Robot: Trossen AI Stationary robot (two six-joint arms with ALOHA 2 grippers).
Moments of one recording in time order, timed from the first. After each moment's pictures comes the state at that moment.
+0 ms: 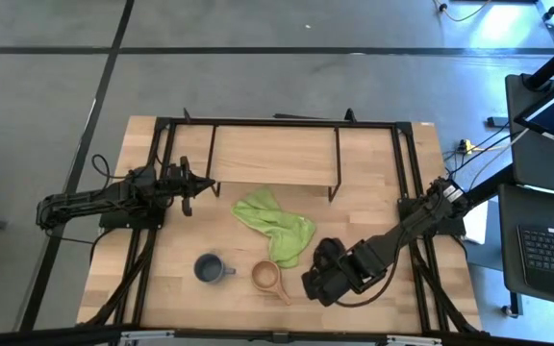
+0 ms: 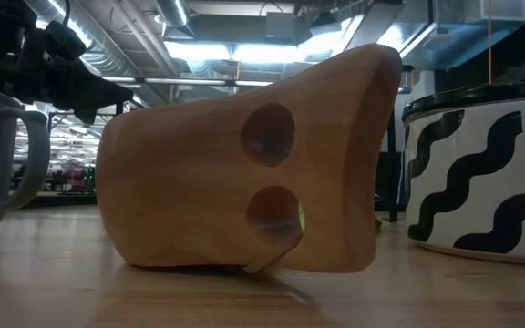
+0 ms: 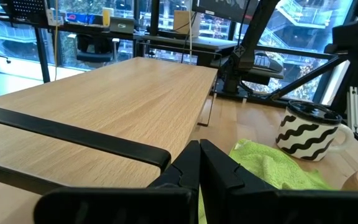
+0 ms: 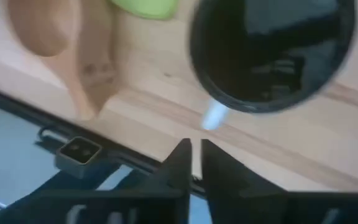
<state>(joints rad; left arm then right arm) 0.24 0.07 0.01 0.01 0.01 -0.12 0.61 1.88 1.74 -1.23 0.03 1.86</state>
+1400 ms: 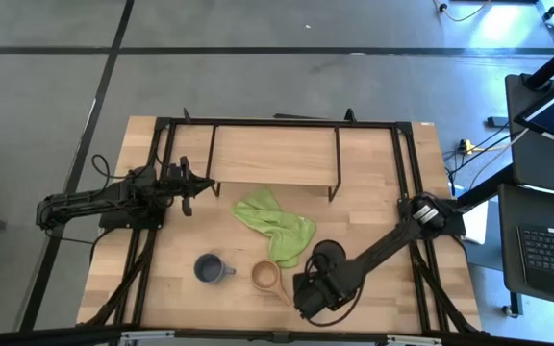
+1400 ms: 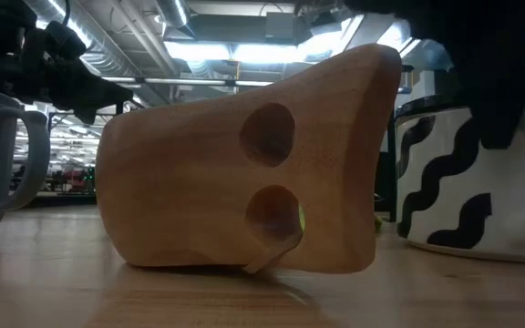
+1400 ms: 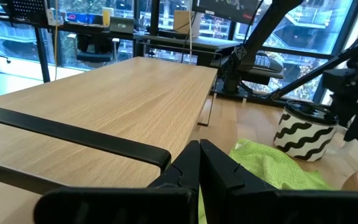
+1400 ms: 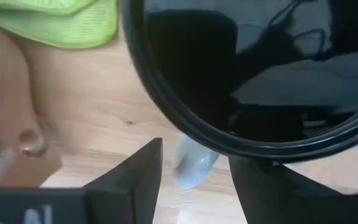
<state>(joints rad) 0.24 0.07 0.01 0.01 0.01 -0.12 0.63 2.12 1.74 -1.21 0.09 2.07</state>
